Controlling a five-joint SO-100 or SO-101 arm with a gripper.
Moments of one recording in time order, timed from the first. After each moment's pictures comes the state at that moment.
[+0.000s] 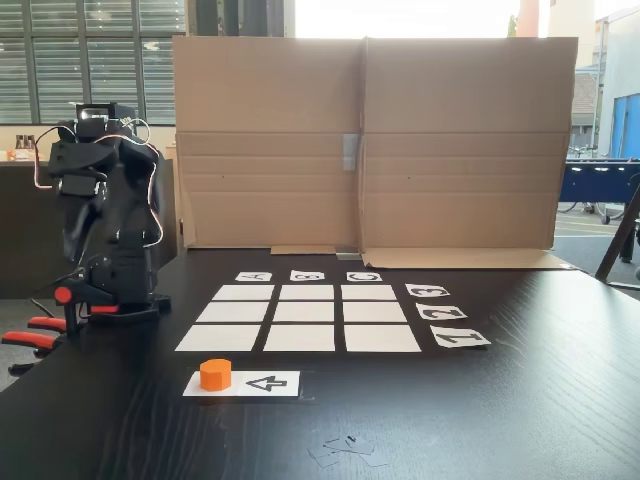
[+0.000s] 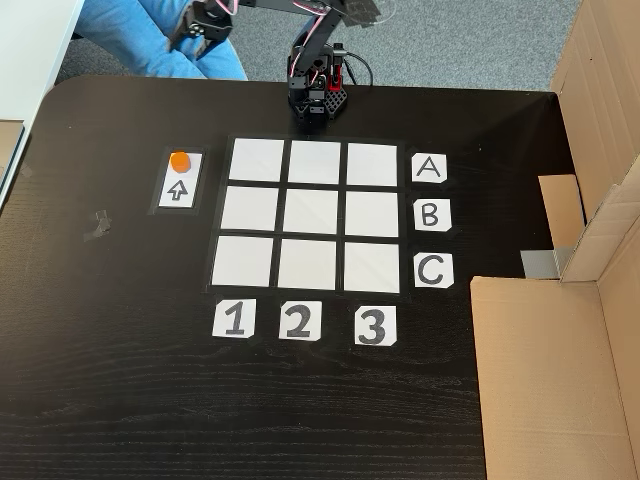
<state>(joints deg) 83.1 111.9 97.7 80.1 71.0</state>
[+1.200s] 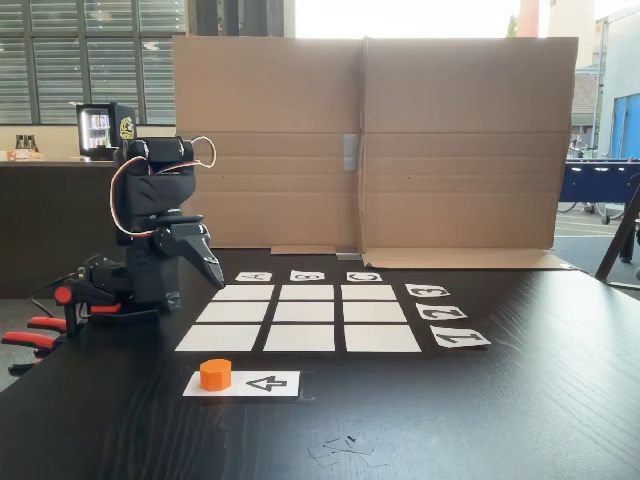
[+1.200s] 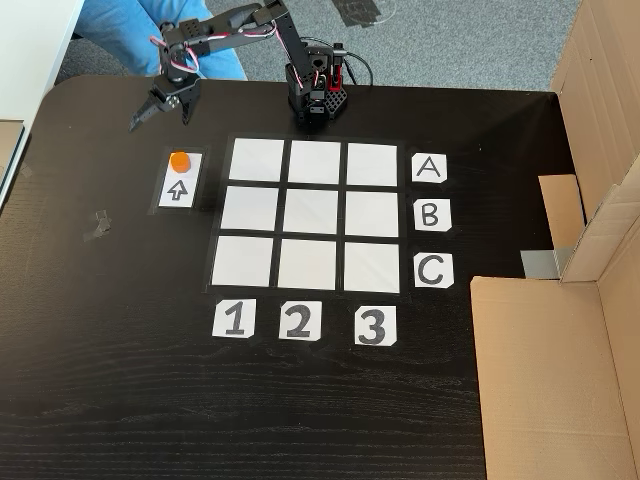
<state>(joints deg) 59.9 70.8 67.1 89.2 69.7</state>
